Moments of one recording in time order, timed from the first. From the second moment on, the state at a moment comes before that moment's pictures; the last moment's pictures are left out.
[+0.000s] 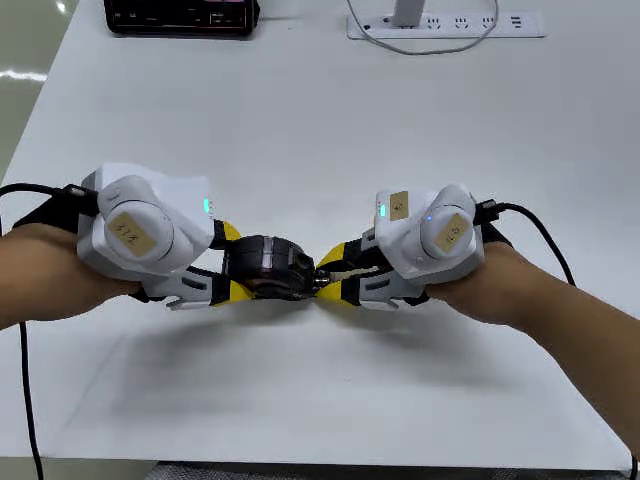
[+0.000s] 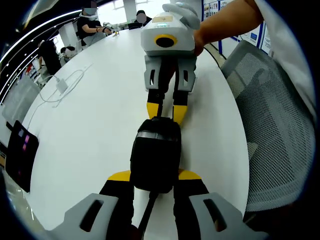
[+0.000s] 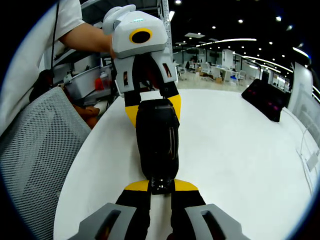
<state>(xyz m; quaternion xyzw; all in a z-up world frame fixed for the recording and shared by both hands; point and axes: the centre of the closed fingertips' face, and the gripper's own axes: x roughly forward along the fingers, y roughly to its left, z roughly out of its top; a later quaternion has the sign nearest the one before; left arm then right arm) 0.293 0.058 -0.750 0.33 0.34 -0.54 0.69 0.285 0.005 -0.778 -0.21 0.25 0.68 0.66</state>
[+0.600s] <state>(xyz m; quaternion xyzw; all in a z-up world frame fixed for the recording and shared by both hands) 0.293 0.060 -0.750 0.33 0.34 -0.54 0.70 0.284 0.004 -0.778 -0.22 0.25 0.68 0.66</state>
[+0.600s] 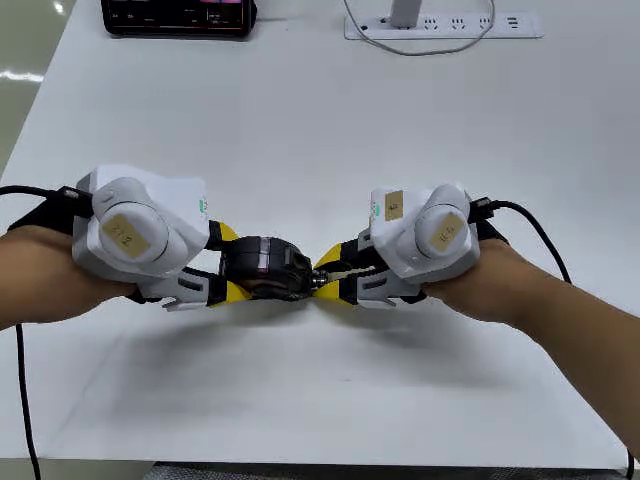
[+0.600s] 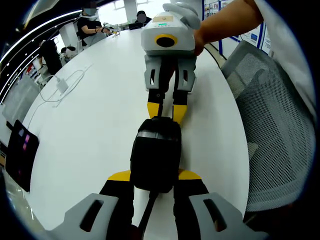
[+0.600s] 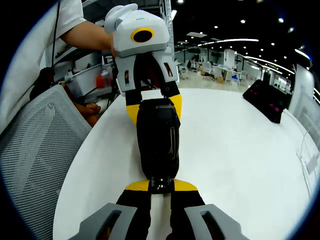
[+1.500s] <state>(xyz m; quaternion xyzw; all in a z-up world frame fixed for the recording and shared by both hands) 0.293 0.060 -0.751 0.33 0.34 -0.53 0.70 0.285 -0.013 -0.777 -0.24 0.25 0.67 0.65</state>
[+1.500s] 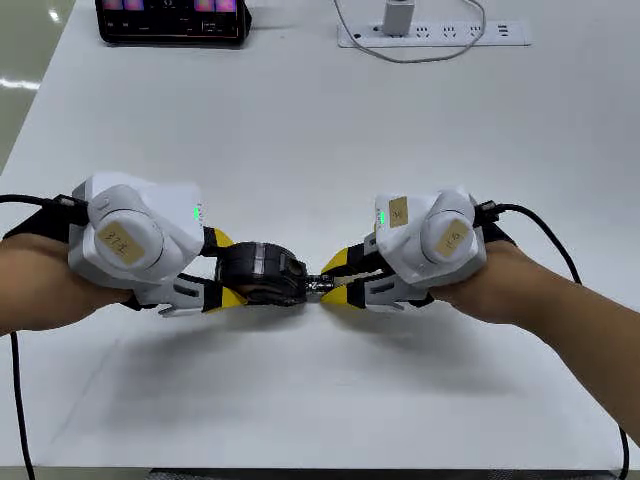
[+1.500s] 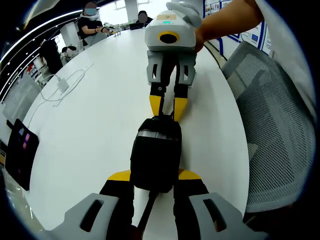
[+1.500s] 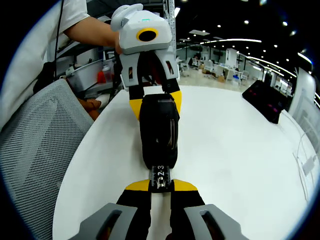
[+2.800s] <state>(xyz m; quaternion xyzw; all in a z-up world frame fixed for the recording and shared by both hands) 0.293 0.059 -0.751 0.32 0.35 -0.53 0.70 0.289 -0.052 -0.777 -0.25 0.26 0.66 0.66</state>
